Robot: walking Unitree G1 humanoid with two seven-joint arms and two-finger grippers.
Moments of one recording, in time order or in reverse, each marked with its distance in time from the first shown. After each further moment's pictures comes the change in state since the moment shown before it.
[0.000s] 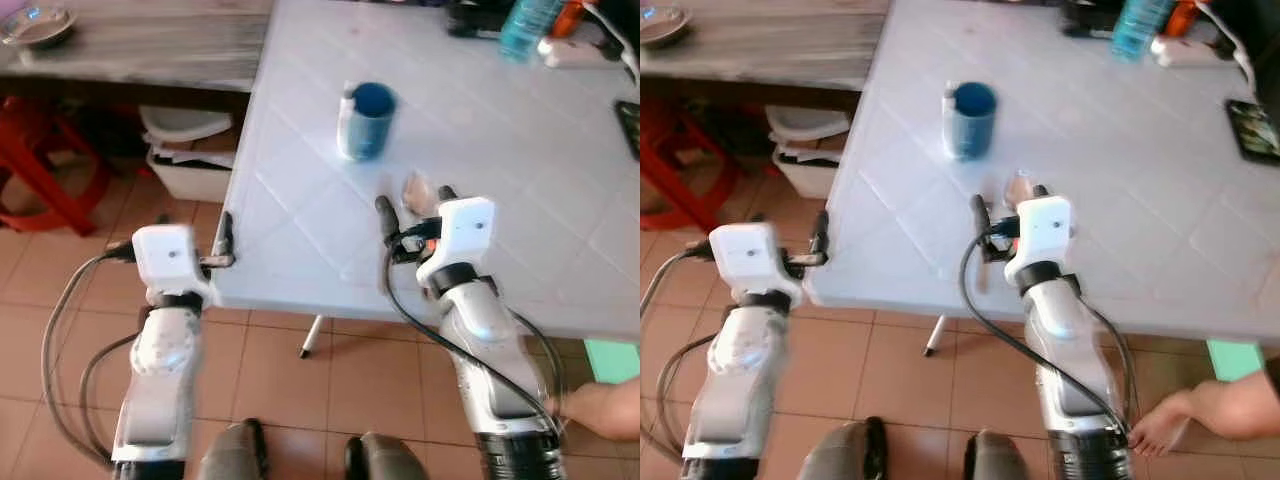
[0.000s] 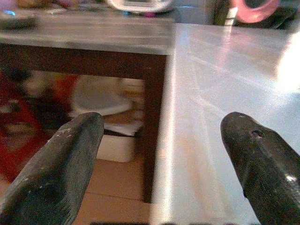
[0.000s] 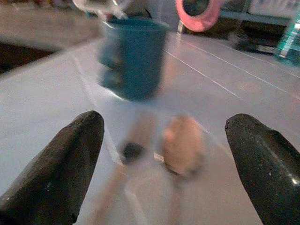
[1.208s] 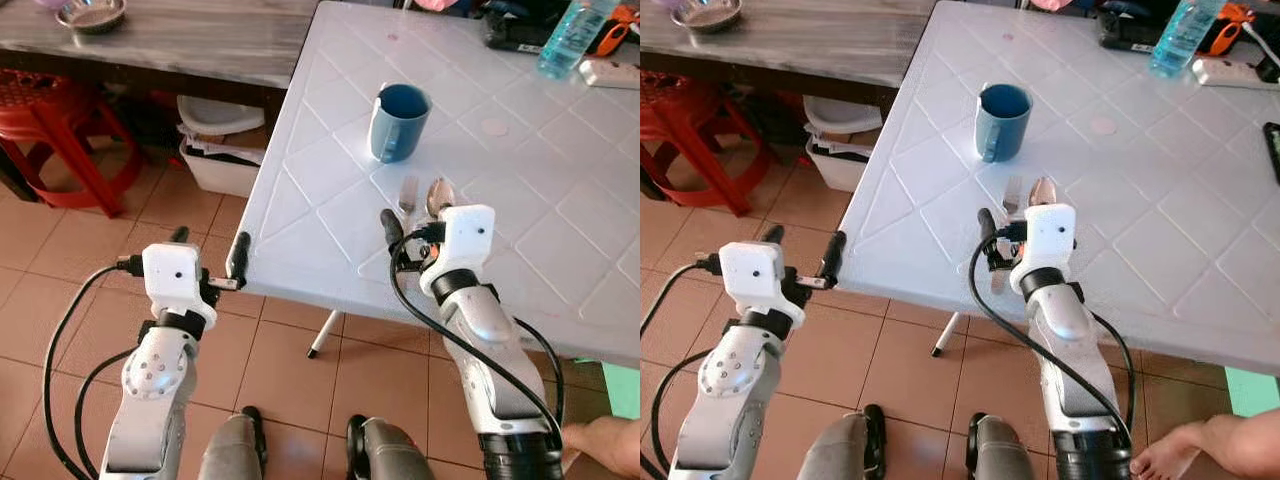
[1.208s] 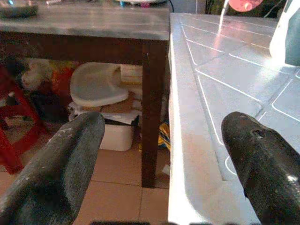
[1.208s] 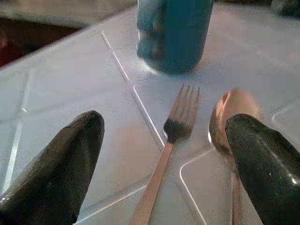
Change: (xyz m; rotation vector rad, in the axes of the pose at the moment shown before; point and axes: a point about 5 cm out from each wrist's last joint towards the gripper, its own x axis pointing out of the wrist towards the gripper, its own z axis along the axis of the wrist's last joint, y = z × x) left arm -0.021 0.010 -0.007 0.024 0.037 -0.142; right arm 0.003 0.002 -0.014 0.082 0.121 -0.019
